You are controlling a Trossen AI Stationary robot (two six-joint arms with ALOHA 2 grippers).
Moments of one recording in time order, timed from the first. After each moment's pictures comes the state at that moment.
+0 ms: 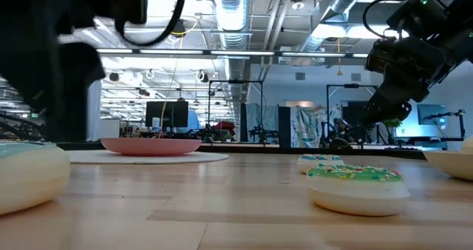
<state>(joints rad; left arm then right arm) -0.62 1.77 1.12 -0.46 -0.23 -0.97 -0.11 0.77 0.24 -0.14 -0.05 0.37</state>
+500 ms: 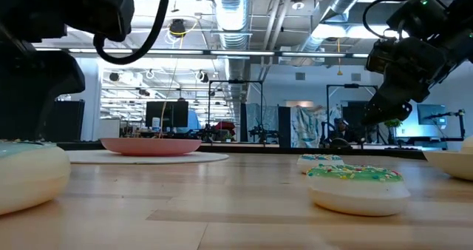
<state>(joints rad) -0.63 1.80 1.12 -0.50 -0.03 -0.99 -0.11 0.77 0.24 -0.14 -0.05 0.37</state>
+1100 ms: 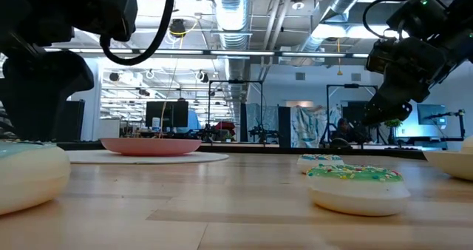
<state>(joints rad) -0.63 1.80 1.12 -0.53 -0.08 -0.94 -0.11 0.77 0.24 -0.14 -0.05 0.37</state>
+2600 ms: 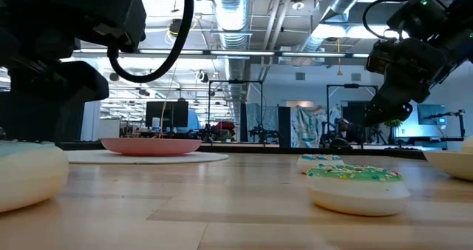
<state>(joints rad) -0.63 1.92 1.21 -0.58 -0.08 -0.80 -0.11 0.77 0.24 -0.14 -0.05 0.37</state>
